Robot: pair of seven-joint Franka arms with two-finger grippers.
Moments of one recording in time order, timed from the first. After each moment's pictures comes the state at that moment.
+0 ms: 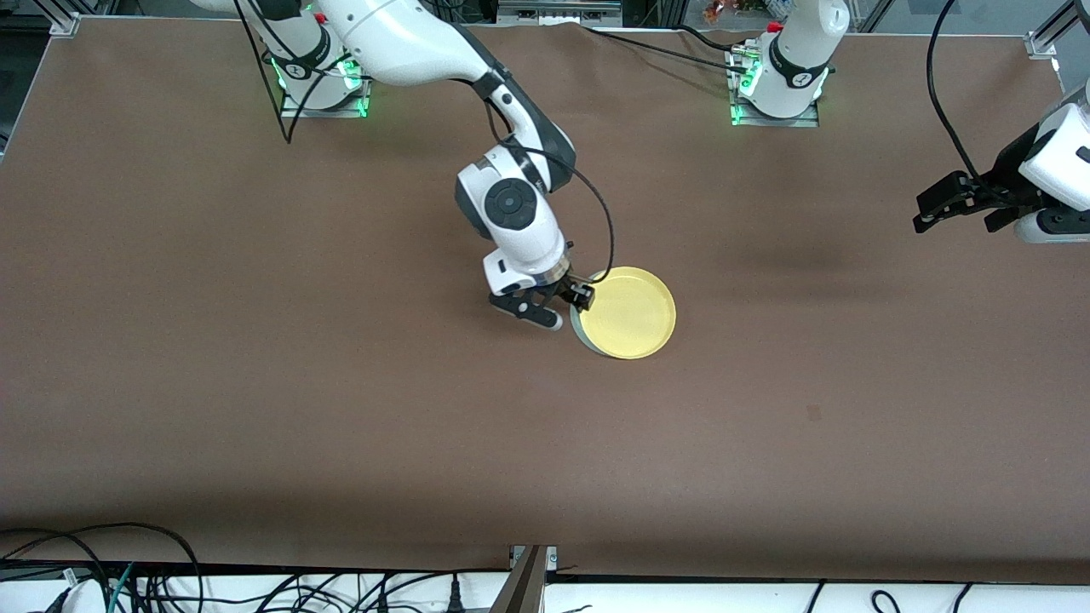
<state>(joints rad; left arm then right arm) -0.01 -0.04 0.01 -1.72 -0.02 1.69 -0.05 0.83 0.78 -0.13 -1.36 0.27 2.29 1.03</state>
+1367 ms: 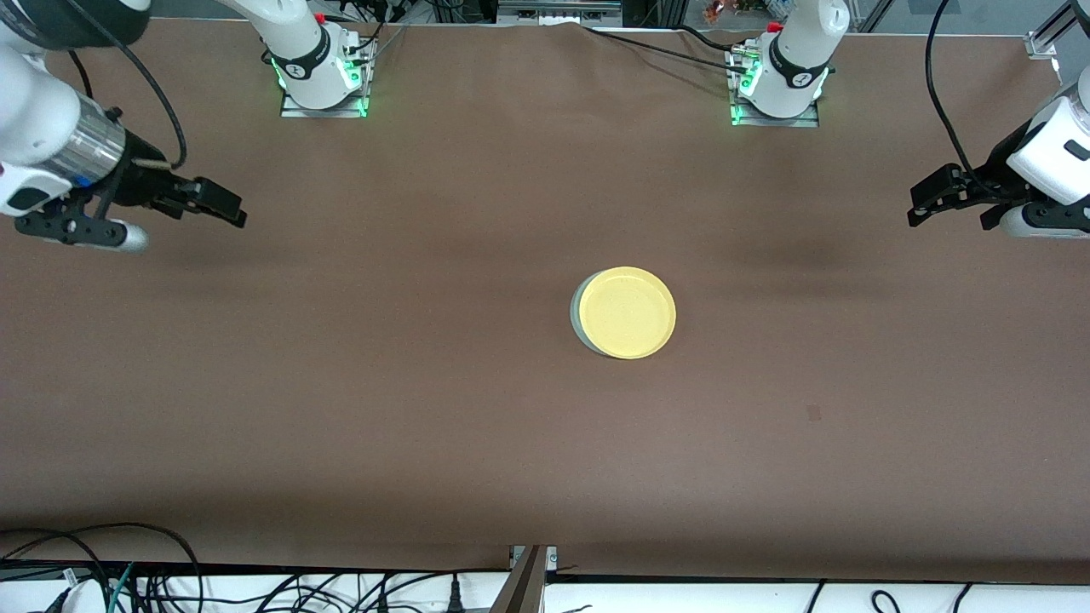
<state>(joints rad) -0.01 -0.04 0.00 -1.71 -0.02 1.66 -0.01 0.27 -0.02 -0.17 -1.72 0.08 1.64 0.19</state>
